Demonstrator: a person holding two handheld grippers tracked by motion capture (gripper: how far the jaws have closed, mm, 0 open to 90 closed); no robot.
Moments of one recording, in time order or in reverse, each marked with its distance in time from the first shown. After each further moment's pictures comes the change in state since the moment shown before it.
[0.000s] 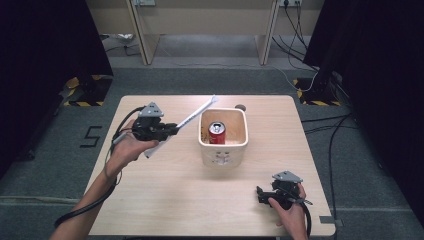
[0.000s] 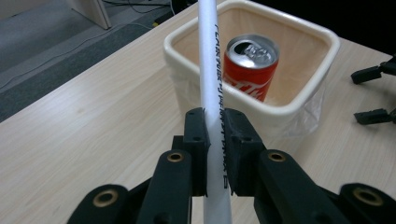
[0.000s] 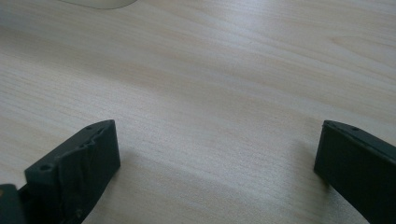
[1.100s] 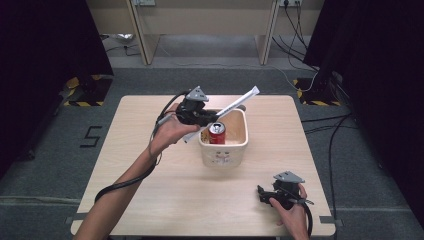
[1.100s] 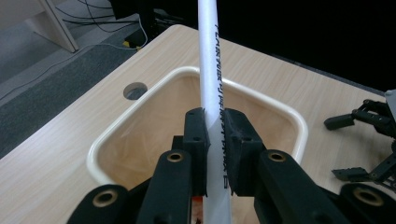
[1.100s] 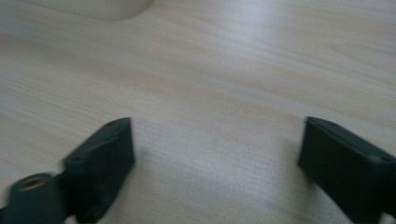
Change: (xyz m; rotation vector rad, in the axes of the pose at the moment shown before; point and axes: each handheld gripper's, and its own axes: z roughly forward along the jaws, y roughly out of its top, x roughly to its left) left arm -0.036 0.078 0.073 -0.022 -0.096 0.069; right arm -0.003 -0.001 -0.004 -0.037 0.030 0.005
